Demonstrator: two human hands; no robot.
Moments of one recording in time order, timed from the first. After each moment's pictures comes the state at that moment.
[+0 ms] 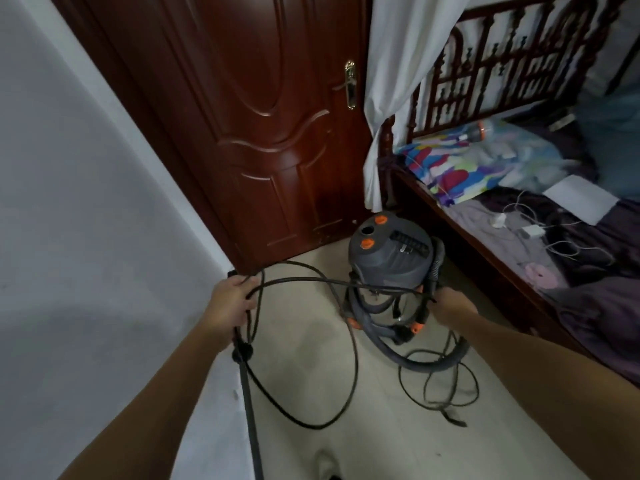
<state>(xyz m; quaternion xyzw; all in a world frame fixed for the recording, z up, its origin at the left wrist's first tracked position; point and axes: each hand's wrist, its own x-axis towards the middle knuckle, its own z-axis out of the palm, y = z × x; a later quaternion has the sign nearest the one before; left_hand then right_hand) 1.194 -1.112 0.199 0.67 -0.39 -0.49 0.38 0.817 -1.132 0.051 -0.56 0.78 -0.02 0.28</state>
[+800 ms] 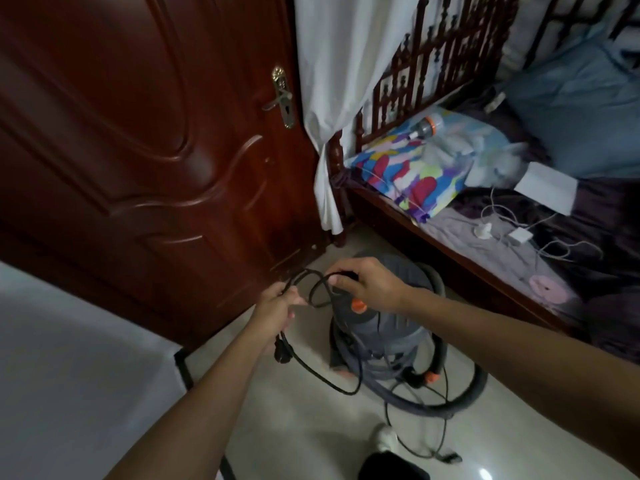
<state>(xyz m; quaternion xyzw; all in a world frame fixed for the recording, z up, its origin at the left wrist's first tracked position) 1.127 -1.483 0.124 0.61 -0.54 -0.55 0.21 0.921 -1.437 0.129 -0.70 0.55 -0.32 0.32</state>
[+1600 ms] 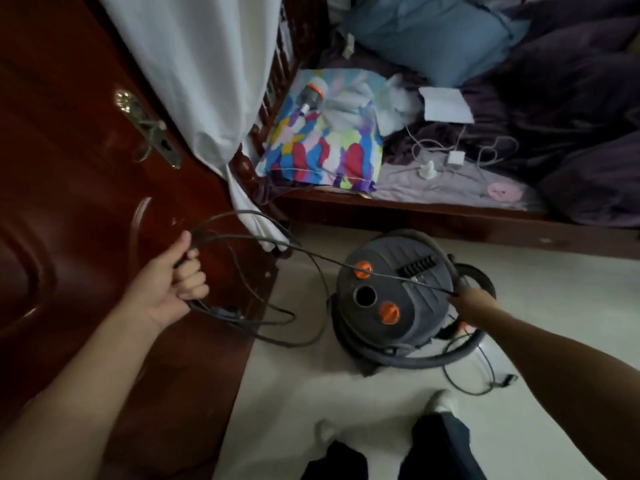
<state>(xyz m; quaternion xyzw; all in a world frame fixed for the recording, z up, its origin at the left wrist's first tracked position) 1.113 -1.859 0.155 0.41 -0.47 -0.78 0.06 0.869 -1.443 -0.080 -0.13 0.93 -0.05 0.33</state>
